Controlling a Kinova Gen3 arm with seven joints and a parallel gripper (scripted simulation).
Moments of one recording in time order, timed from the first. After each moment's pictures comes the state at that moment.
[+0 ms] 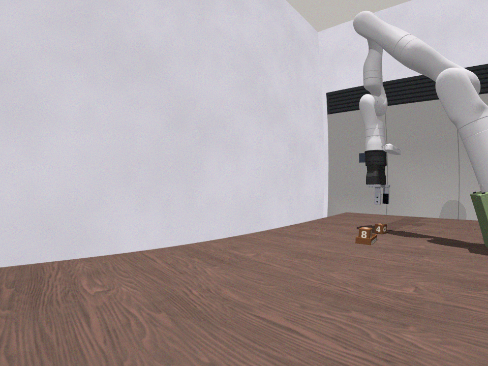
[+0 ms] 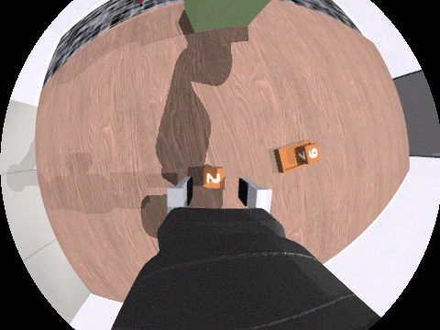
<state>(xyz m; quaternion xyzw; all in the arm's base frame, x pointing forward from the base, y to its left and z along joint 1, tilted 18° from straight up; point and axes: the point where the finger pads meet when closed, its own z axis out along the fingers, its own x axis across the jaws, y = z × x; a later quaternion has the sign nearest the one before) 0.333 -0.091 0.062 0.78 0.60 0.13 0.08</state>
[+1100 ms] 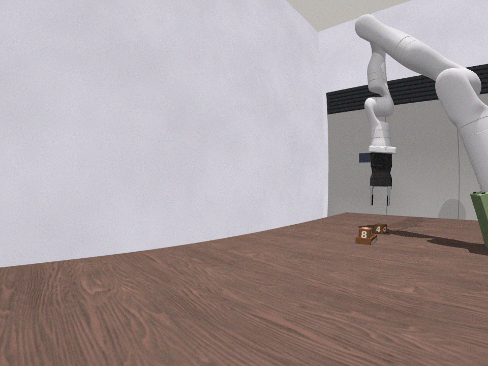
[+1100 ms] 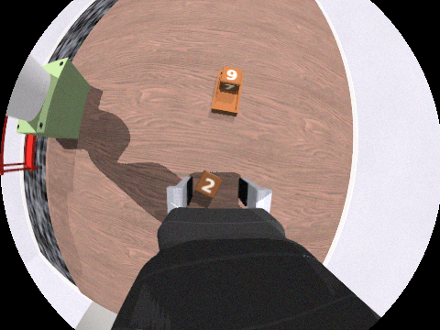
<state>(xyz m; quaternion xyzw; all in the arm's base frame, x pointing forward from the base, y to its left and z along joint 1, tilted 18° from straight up) 0.339 -0.081 0.059 0.98 0.08 0.16 -0.01</state>
